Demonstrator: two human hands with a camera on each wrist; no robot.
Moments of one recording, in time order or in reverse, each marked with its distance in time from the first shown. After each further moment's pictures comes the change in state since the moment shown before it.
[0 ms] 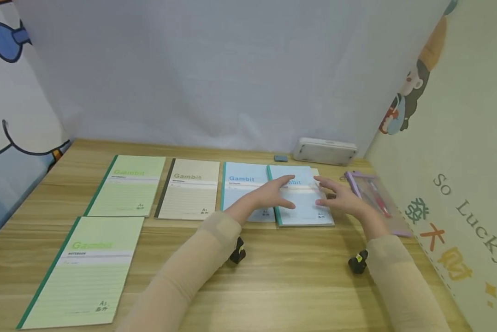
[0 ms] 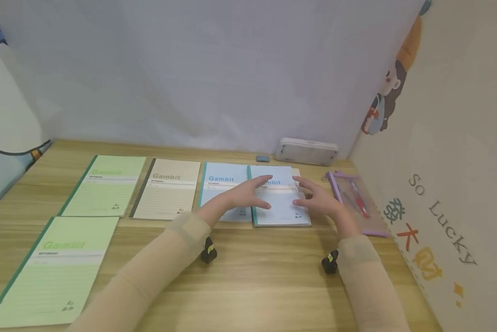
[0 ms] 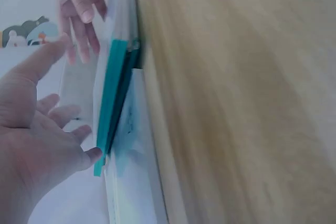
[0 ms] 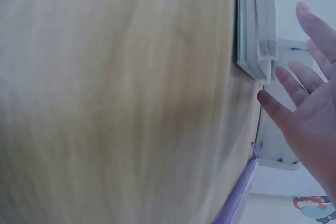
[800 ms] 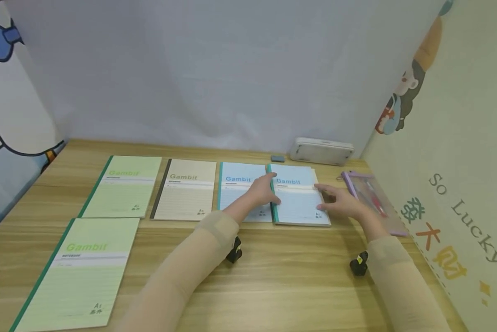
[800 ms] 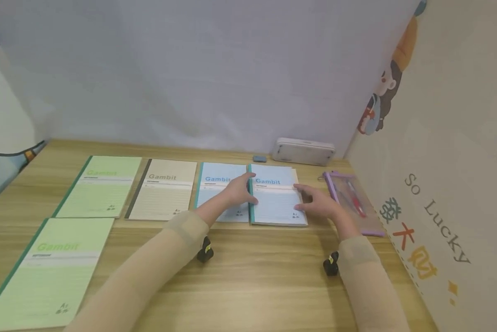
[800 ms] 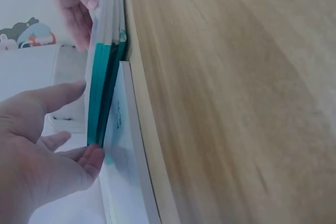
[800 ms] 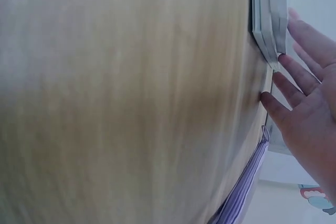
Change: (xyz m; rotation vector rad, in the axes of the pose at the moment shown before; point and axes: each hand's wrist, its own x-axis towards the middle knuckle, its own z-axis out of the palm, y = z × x) left_hand 0.002 0.006 0.002 0.049 0.175 -0.253; right_hand -0.010 0.012 -0.001 -0.109 -0.024 0.011
